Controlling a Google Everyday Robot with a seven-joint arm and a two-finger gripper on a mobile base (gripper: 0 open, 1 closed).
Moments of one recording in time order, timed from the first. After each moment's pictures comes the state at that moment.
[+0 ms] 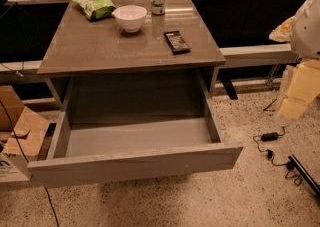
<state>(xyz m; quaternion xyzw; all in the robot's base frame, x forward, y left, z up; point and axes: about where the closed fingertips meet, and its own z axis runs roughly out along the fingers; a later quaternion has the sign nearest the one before) 0.438 -0.217 0.976 -0.60 0.78 -0.03 0.16</state>
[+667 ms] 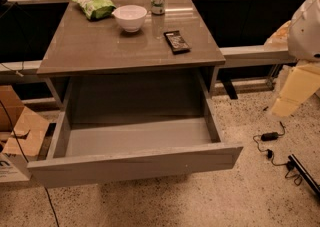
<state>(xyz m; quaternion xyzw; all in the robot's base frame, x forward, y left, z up) 0.438 -0.211 0.973 -0.61 0.78 -0.03 0.16</state>
